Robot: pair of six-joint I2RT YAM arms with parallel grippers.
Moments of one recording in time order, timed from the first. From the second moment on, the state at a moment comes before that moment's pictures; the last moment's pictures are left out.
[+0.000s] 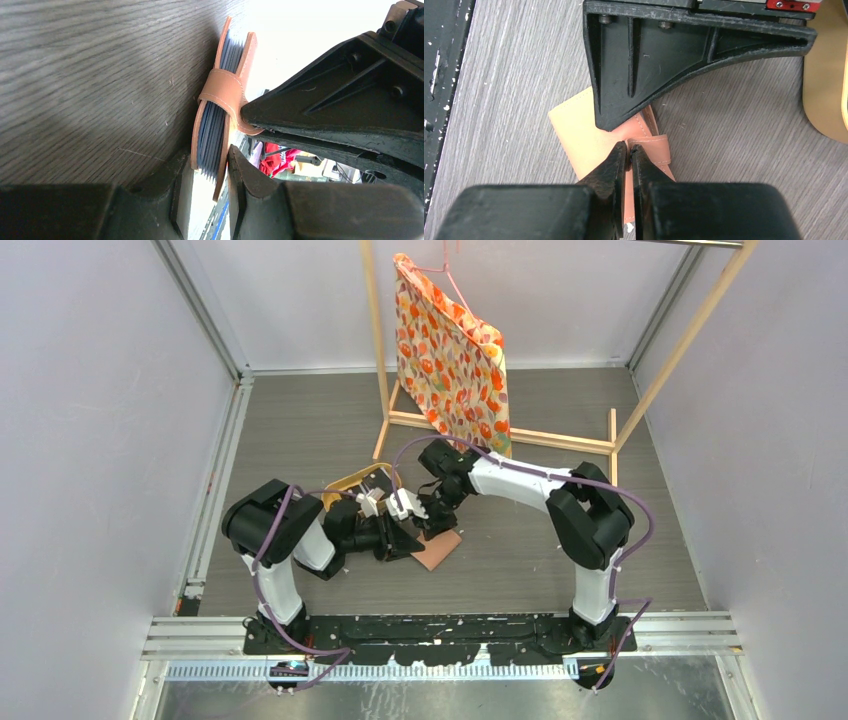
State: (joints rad) left arm -0.48 1.84 0.25 1.11 0.73 -1.10; right arm 0.79 1.90 1.33 -0.75 -0.66 -1.07
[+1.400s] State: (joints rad) left arm -0.48 1.85 0.24 1.13 0.73 -1.11; right arm 0.81 1.87 1.29 -0.77 -0.64 -1.17
